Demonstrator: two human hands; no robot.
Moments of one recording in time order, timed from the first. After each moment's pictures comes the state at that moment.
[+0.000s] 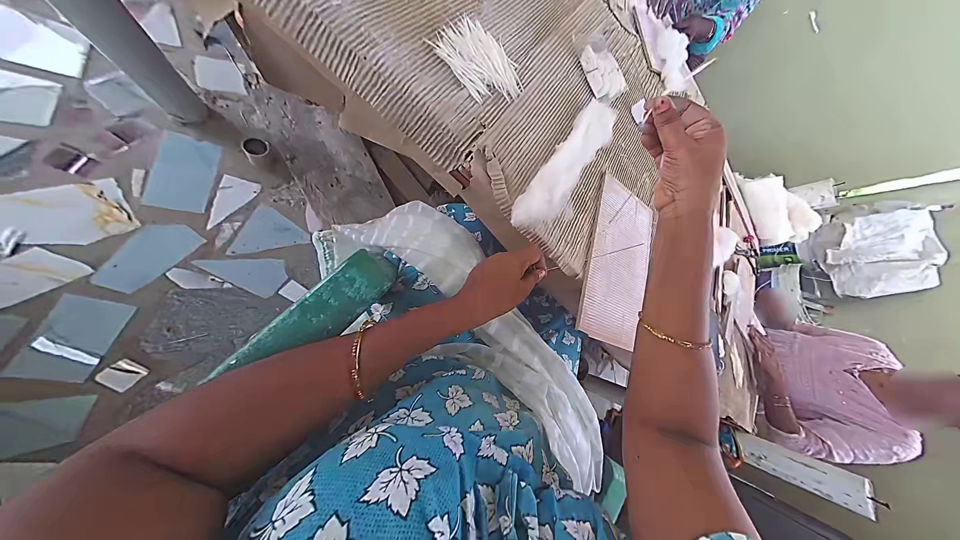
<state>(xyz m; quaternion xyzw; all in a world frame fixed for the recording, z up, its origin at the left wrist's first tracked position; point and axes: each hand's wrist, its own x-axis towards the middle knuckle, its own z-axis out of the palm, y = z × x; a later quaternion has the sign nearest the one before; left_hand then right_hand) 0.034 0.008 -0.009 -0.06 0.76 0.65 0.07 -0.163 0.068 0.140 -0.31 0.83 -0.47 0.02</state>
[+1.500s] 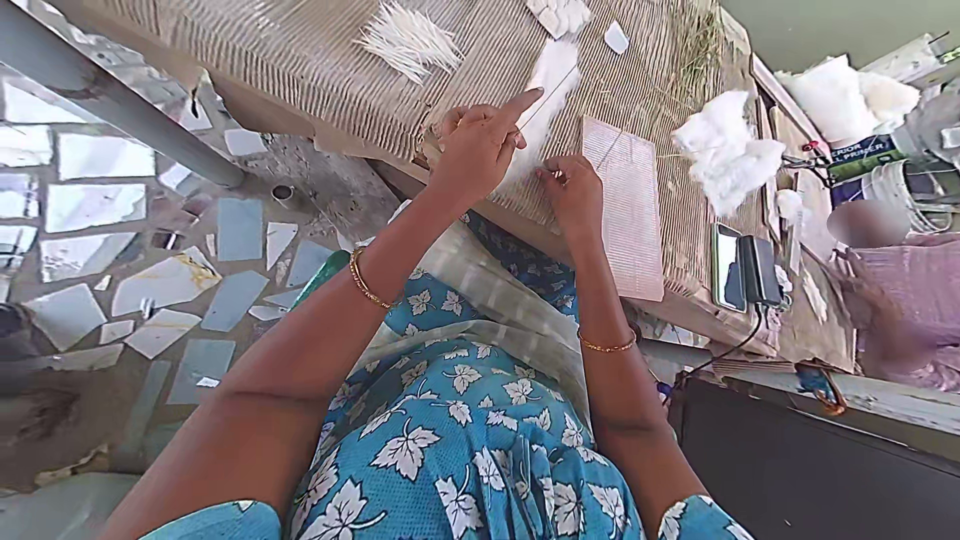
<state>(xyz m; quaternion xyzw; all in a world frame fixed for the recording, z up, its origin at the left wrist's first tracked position) -0.034 -0.044 0.022 -0.01 0.89 0.38 -0.25 -0.104 0.128 0.034 -0.26 0.93 -0.27 0.00</state>
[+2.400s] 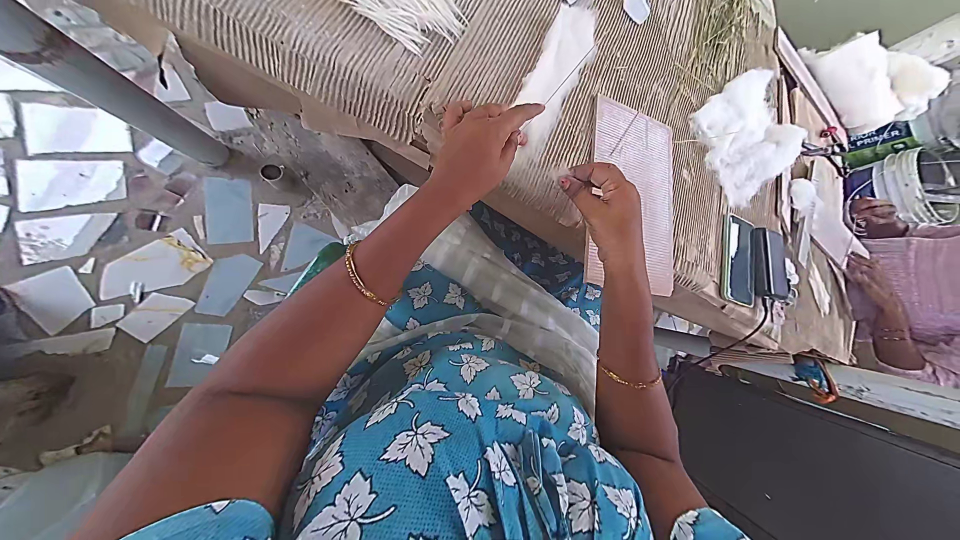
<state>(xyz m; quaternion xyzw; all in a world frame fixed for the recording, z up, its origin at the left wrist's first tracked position) -0.035 -0.044 0.000 -0.01 0.90 0.39 -0.22 -0.081 0.160 0.050 -0.25 0.88 -0.39 0.06</state>
